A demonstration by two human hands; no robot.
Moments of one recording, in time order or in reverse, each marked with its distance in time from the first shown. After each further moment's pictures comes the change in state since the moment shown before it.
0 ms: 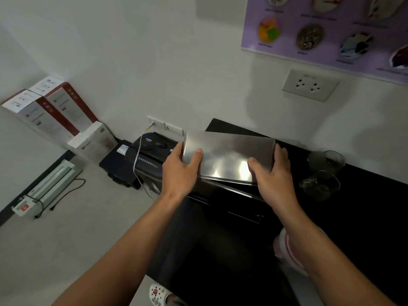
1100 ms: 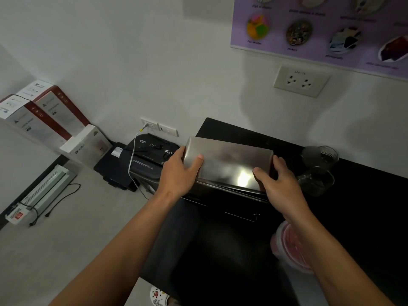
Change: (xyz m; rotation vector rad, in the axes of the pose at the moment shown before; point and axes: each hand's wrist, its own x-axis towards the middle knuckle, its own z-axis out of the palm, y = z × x) left_hand 0.014 -0.012 0.009 0.184 -0.161 0.001; right_hand -0.002 0.025 -0.028 -0.033 -0.126 0.020
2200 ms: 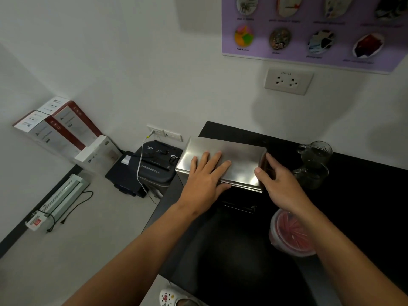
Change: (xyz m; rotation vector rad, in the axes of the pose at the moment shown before) left_hand -0.051 0.007 0.044 0.582 -0.095 0.649; right_hand -0.011 0.028 -0.020 -0.025 -0.096 -0.171
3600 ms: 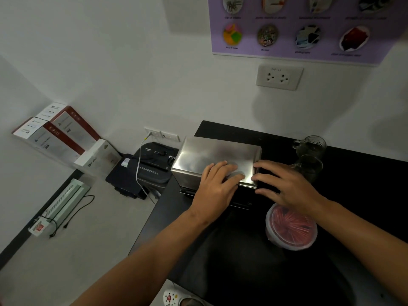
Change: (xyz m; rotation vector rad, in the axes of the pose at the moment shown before) left_hand -0.005 0.029 0.039 -0.017 0.297 0.226; right_hand 0.008 0.059 -0.035 -0.632 -0.006 -0.911
